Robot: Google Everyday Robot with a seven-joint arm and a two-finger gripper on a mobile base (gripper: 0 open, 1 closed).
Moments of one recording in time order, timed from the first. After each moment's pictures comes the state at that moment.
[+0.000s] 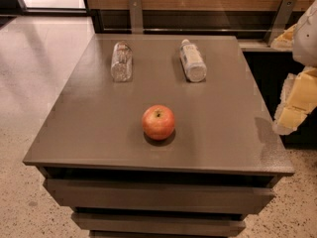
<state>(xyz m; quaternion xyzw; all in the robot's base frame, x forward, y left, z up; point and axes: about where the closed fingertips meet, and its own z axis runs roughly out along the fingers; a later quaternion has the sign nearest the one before) 0.438 -0.217 0.976 -0.60 0.78 -0.03 0.16</state>
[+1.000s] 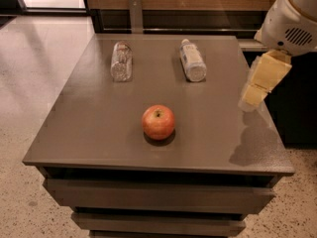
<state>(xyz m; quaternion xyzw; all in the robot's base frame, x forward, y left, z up) 0.486 -0.195 0.972 -0.55 0.82 -0.02 0.17</state>
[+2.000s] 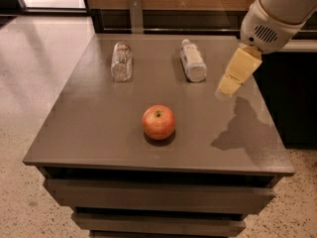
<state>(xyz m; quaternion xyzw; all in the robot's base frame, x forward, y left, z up) 0.522 -0.175 0.958 -0.48 0.86 -0.01 0.17</state>
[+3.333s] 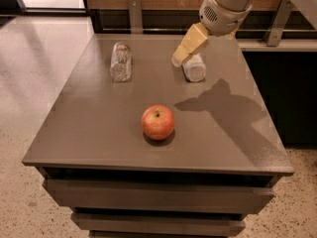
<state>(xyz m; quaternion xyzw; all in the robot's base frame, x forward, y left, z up) 0.625 -0.123 0.941 -0.31 0.93 0.03 0.19</state>
